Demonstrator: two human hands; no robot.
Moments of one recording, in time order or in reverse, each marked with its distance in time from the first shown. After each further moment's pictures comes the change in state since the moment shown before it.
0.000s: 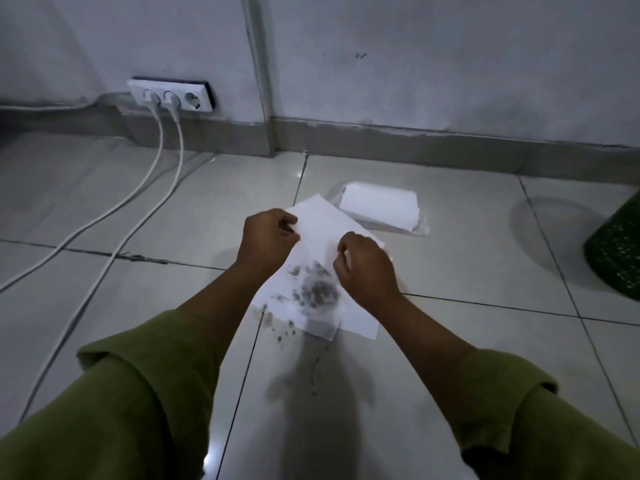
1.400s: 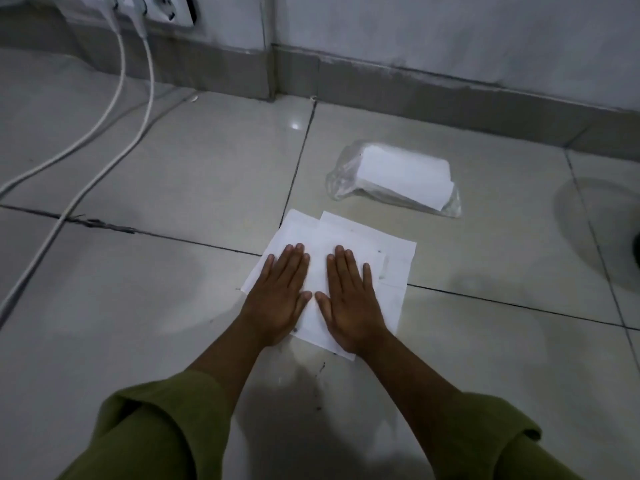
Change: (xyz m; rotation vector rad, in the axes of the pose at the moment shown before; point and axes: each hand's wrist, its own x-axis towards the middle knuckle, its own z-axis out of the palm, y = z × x) left_hand -0.031 -0.152 0.090 0.601 -0.388 0.439; right_hand -0.049 0.042 0.118 -0.254 -0.436 0.005
